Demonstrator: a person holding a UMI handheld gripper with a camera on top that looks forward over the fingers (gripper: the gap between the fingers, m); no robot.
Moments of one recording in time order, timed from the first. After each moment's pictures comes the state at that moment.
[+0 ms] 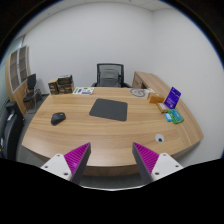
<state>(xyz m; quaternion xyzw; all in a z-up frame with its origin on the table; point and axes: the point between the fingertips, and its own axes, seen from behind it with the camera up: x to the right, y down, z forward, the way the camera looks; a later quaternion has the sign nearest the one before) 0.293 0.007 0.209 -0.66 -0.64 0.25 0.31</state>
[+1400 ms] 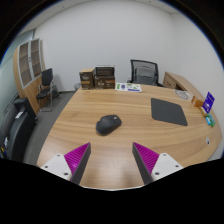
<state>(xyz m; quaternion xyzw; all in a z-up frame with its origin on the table) 0.171 -0.306 0.100 -0.62 -0.67 0.30 0.27</state>
